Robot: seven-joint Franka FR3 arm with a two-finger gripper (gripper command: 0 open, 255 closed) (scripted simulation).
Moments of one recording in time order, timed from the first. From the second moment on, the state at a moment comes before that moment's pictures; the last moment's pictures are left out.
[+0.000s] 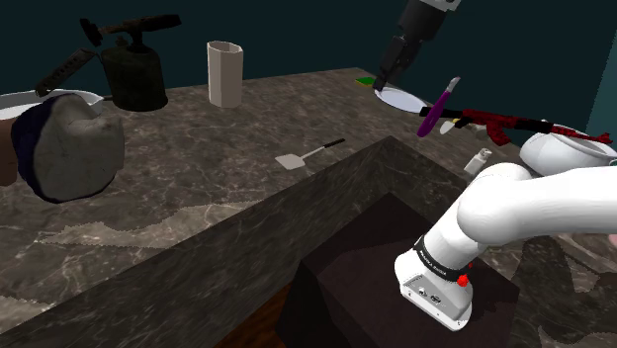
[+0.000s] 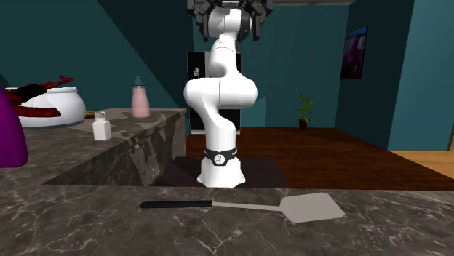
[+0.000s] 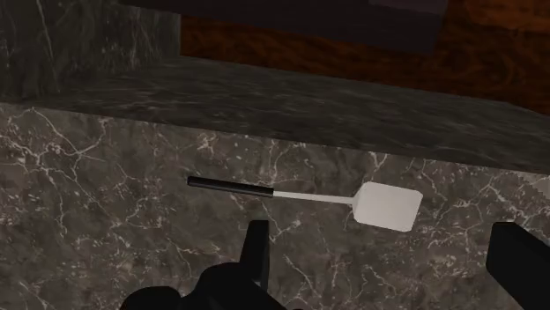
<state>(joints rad) 0.00 -0.83 0.07 -2.37 0.10 1.65 -0.12</state>
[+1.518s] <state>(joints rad) 0.31 -0.26 -0.14 -2.47 -0.13 2.20 -1.32</state>
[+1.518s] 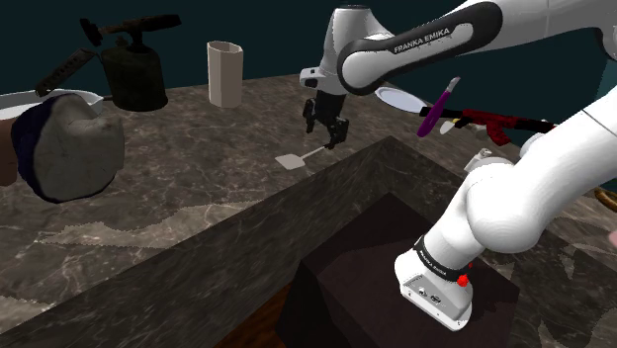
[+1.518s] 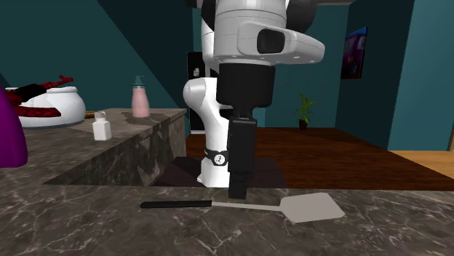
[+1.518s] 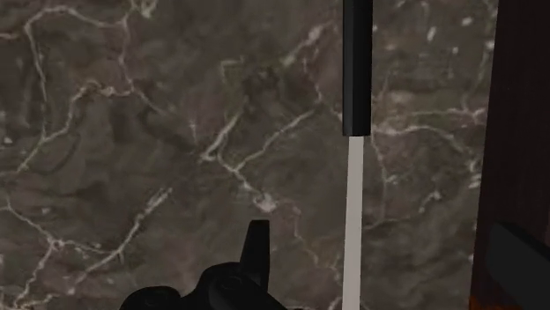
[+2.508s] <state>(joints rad) 0.31 -0.21 -0.15 -2.51 -0.13 2.29 -1.33</state>
